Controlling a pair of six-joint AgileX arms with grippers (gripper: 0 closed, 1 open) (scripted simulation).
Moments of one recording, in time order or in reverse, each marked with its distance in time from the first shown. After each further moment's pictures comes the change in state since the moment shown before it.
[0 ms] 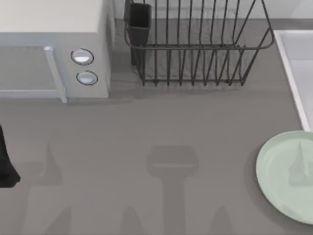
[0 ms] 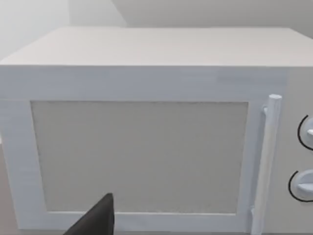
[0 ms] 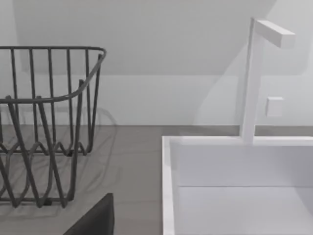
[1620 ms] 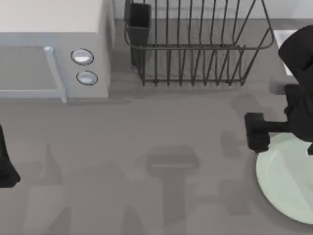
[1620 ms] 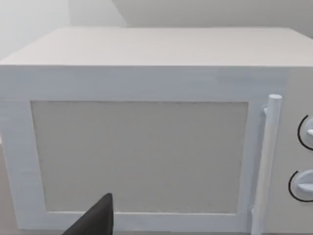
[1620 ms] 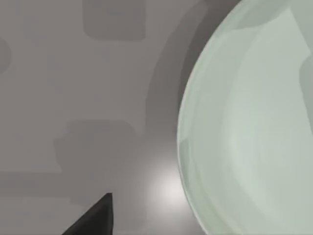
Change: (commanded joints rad) left arm 0.000 0.000 0.000 0.000 0.000 0.000; right arm 0.409 1.558 1.098 -0.960 0.000 0.420
